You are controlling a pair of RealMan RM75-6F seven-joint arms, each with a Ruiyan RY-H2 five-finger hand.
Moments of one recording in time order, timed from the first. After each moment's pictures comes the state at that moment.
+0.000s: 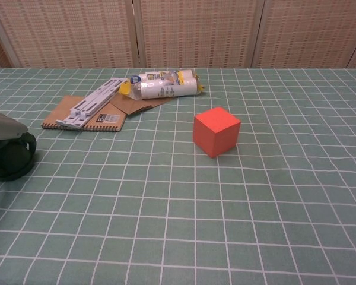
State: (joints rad) left arm -1.05 -1.29 0.17 -1.67 0.24 0.91 0.91; right arm 0.08 -1.16 -0.05 -1.57 -1.70 1.48 -0.04
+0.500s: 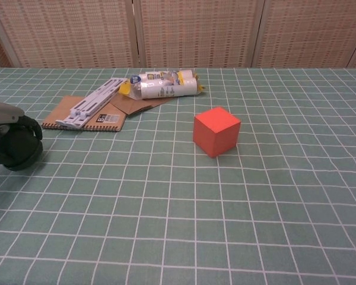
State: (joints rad) left arm -0.93 -1.18 0.11 -1.70 0.54 0.86 0.61; right arm 0.08 -1.16 -0.05 -1.57 -1.70 1.48 -0.05
